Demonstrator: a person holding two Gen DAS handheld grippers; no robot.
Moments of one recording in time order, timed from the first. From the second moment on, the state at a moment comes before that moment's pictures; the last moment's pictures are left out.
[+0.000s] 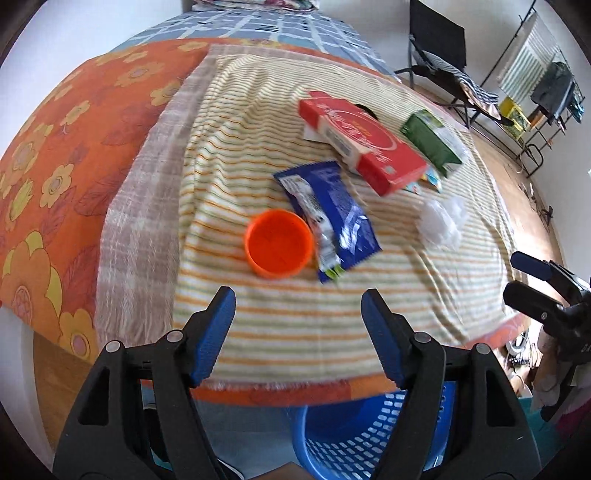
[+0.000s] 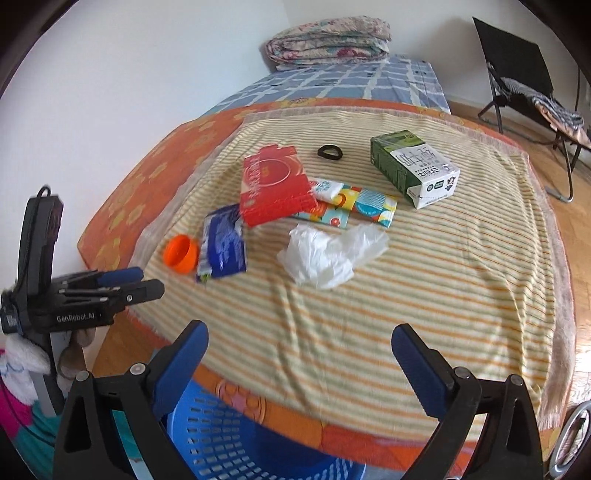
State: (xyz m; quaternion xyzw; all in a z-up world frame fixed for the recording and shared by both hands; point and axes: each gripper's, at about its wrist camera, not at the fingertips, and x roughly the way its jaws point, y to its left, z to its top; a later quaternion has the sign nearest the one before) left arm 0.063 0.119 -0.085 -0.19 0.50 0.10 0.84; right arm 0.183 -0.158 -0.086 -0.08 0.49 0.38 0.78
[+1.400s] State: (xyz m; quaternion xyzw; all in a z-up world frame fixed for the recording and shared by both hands) left arm 0.093 0.132 -0.096 -0.14 0.50 0.11 0.85; right arm 0.233 -0.102 -0.136 -0.12 0.52 0.35 0.77
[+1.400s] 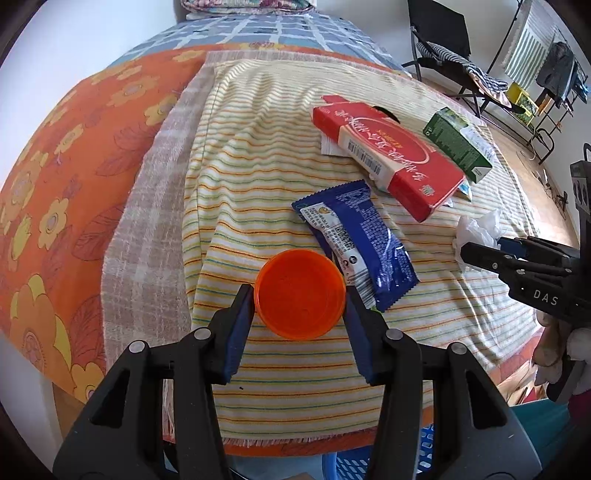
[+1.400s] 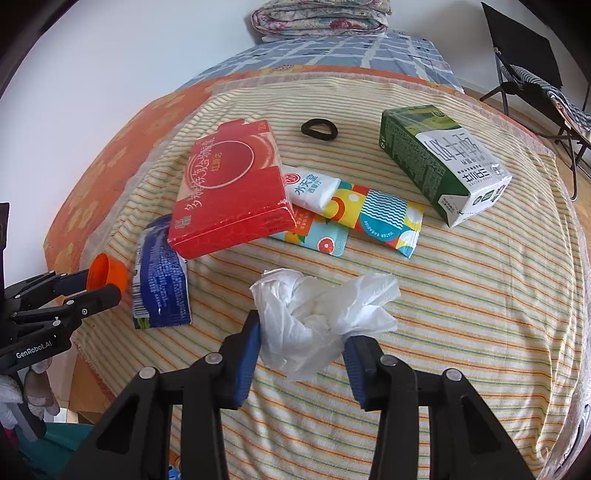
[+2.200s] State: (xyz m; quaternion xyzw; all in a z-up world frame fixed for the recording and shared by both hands) left arm 0.047 0.048 -0.064 -0.12 0.49 0.03 0.86; right arm 0.149 -0.179 -0.077 -0.10 0.47 0.43 0.76
